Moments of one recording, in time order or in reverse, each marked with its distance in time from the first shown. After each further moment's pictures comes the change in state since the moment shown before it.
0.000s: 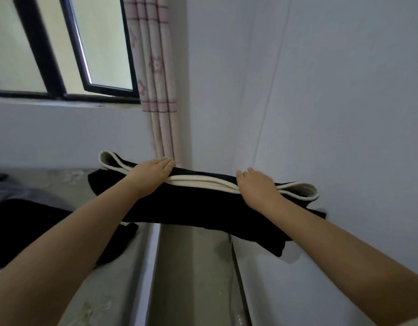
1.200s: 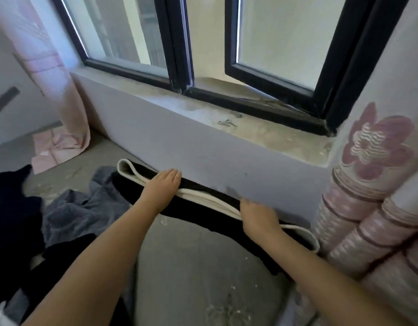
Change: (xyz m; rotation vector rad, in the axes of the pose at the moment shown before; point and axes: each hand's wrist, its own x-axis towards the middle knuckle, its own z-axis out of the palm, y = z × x) left_hand 0.334 -0.534 0.438 -0.066 -0.398 -0.668; right_hand 0.826 -0.346 0.105 0.297 -0.163 -0.675
